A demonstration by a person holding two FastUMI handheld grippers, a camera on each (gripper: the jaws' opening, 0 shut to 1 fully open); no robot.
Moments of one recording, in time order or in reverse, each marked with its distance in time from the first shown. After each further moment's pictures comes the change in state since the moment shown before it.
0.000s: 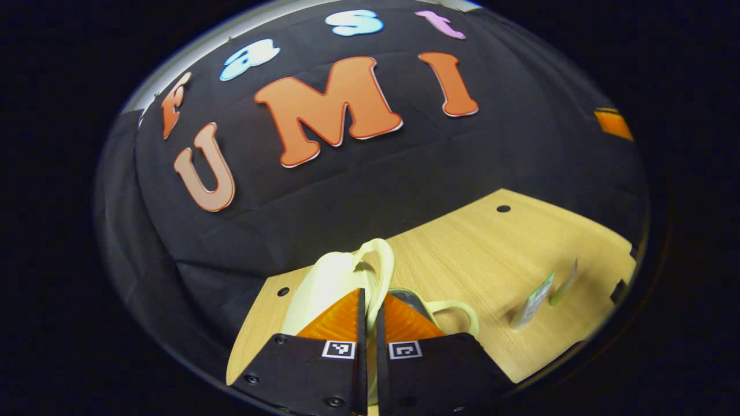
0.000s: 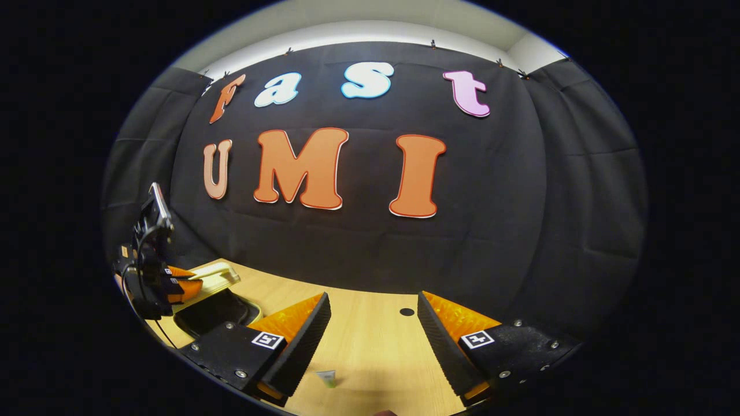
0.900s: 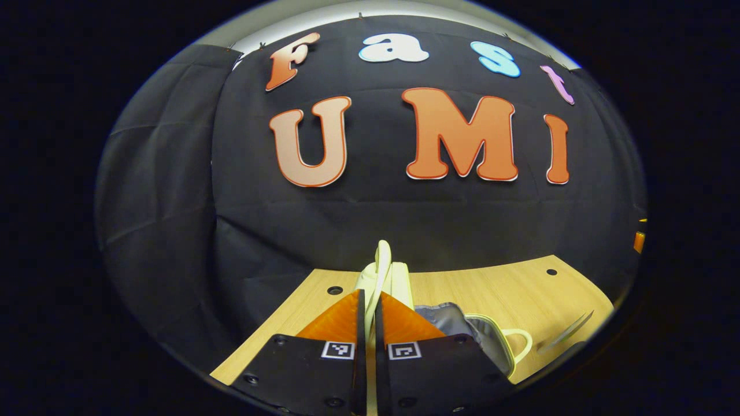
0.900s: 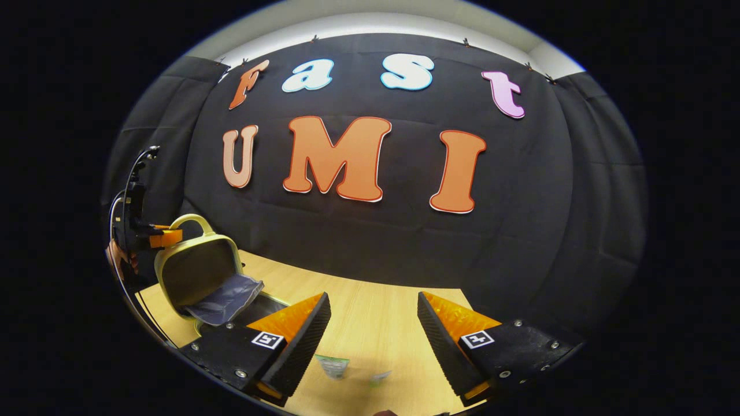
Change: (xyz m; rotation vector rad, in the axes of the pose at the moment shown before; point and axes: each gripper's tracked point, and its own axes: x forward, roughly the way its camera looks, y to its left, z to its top) left arm -0.033 0.109 -0.026 -0.333 -0.069 0.181; right arm 0.006 0.103 0.004 -0.006 0.065 0.050
